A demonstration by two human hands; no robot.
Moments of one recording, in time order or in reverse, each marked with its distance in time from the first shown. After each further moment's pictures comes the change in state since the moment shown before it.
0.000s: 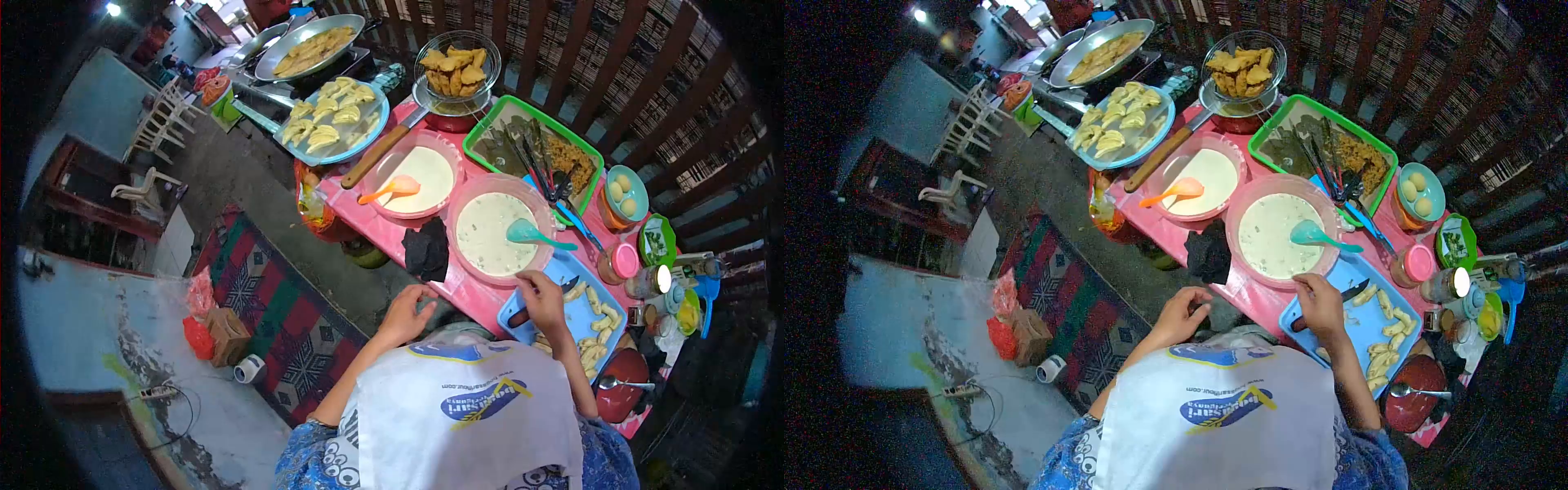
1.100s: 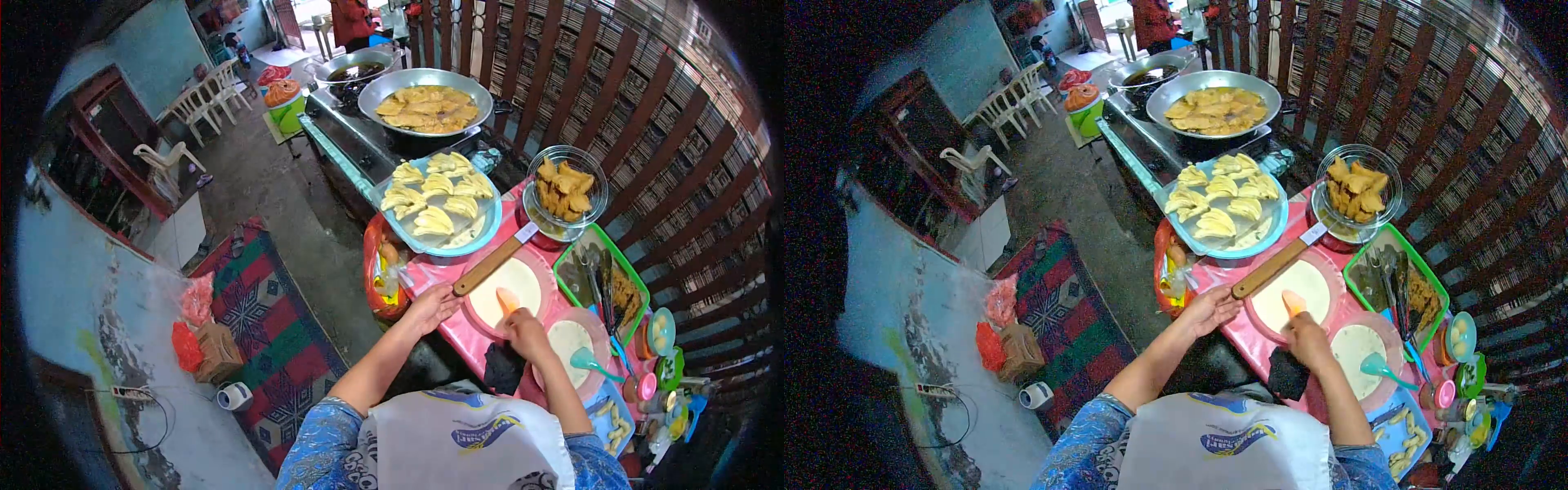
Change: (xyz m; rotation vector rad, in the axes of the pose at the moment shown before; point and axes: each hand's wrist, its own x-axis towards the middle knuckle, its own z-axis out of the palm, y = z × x) left_hand 0.169 -0.125 -0.179 -1.418 -0.032 -0.413; right_hand 0.180 -0.113 0.170 -0.326 -0.319 -0.214
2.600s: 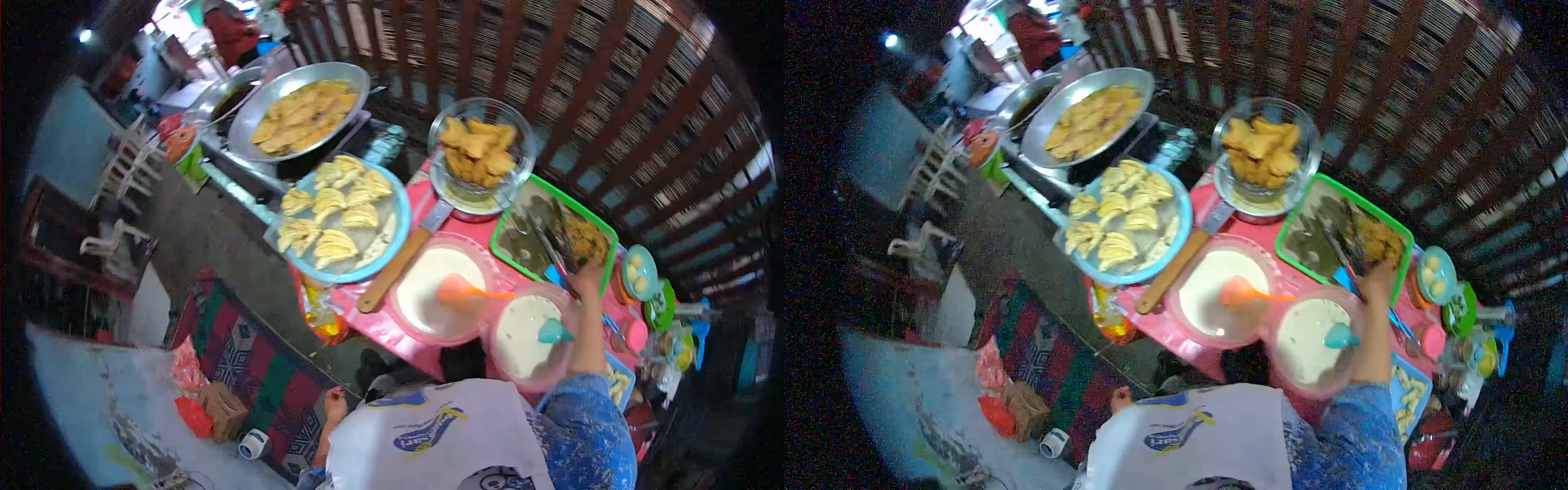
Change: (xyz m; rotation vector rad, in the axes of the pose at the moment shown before) left_hand -0.084 -0.159 -0.277 0.923 0.858 0.380; right_hand -0.022 0.252 -0.111 -0.430 0.228 1.120
